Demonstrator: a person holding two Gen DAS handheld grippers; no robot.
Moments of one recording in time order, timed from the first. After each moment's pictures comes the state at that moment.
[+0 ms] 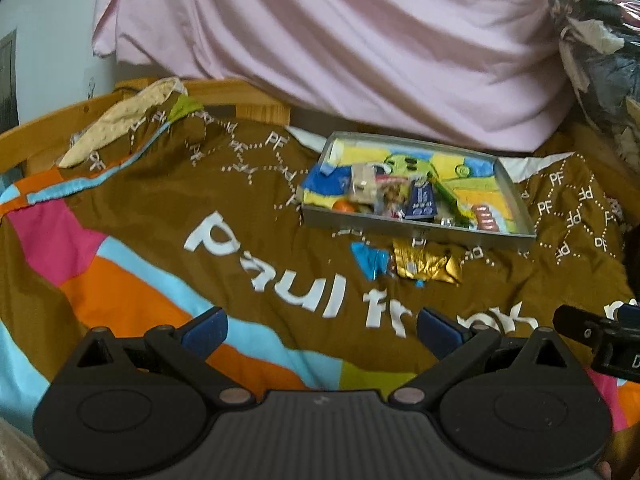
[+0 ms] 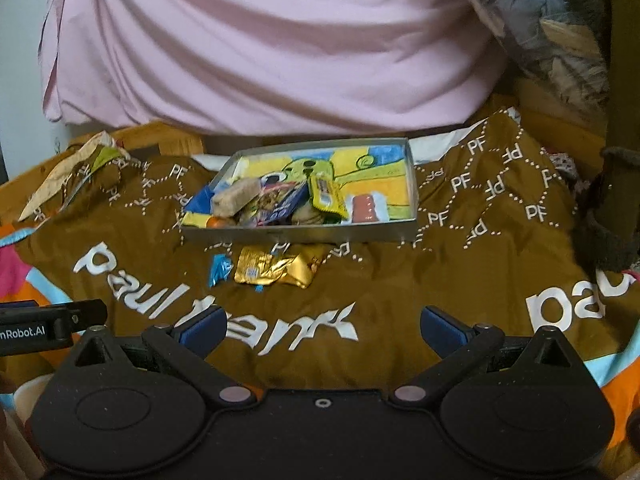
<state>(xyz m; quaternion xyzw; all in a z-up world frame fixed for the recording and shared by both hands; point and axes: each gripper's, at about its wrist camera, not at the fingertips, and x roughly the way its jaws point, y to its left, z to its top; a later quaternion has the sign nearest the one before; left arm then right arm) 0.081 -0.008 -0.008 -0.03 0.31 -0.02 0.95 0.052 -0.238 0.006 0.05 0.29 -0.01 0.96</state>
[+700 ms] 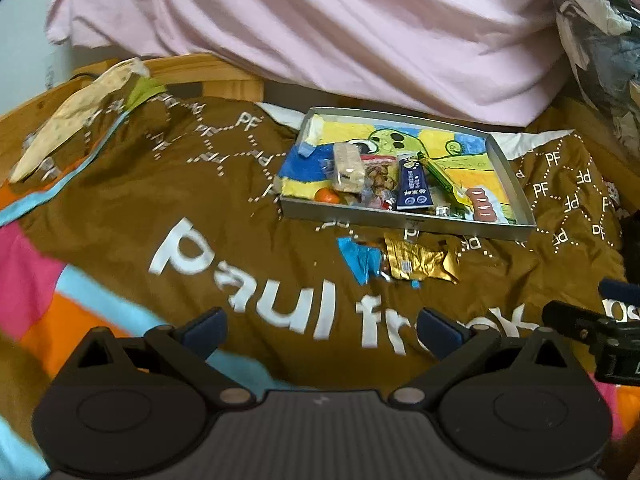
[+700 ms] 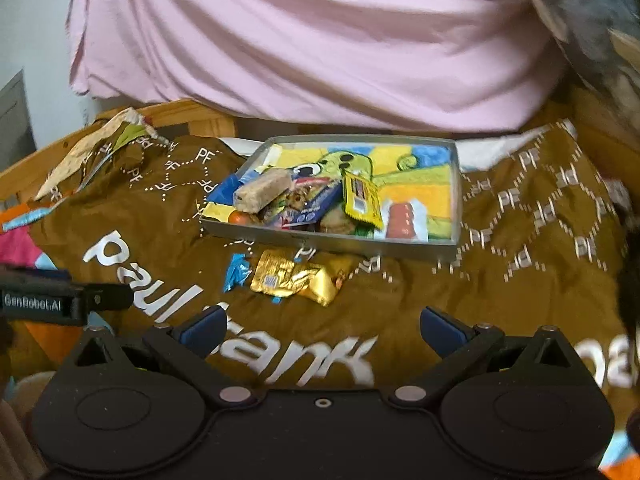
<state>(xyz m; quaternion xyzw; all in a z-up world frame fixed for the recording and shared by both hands) 0.143 -0.005 -0.003 -0.01 0.36 -0.07 0.93 0.110 -0.243 0.014 0.01 0.31 0.07 0.95</state>
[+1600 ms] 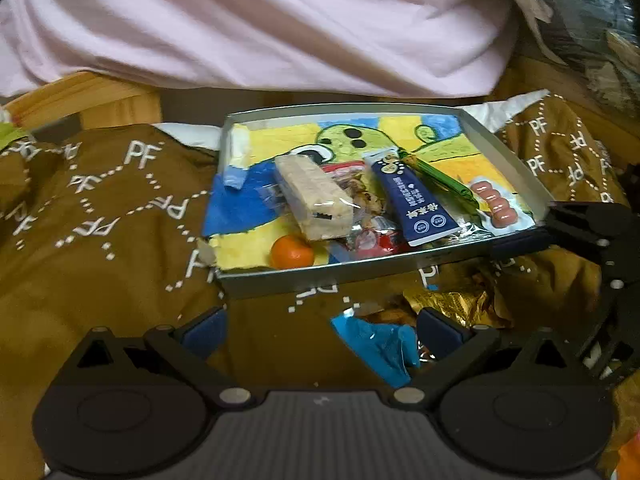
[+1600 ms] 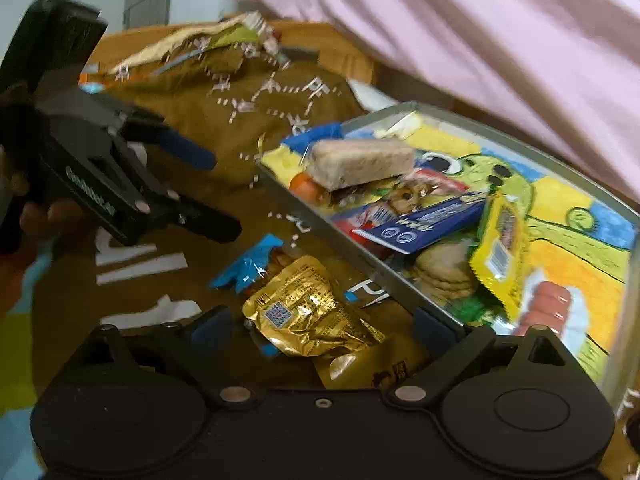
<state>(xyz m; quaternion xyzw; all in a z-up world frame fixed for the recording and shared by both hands) 0.287 -0.005 -0.064 0.06 0.33 -0.21 0.92 0.266 -0.217 -0.064 -0.15 0.32 0.31 0.88</state>
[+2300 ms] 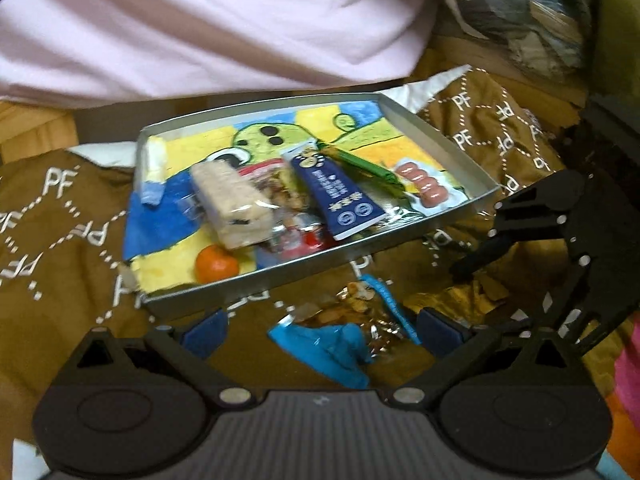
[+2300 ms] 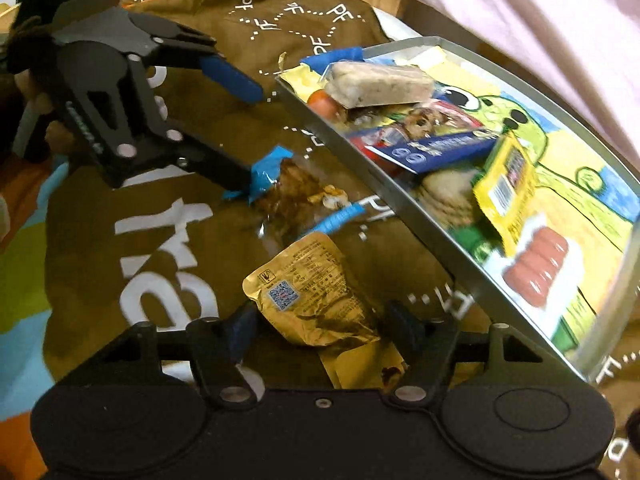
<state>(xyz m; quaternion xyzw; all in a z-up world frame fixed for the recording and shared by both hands) 0.286 -0.024 -0.066 0.10 0.32 -0.33 0.88 0.248 -0.233 -0.062 -0.21 0.41 0.31 0.83</state>
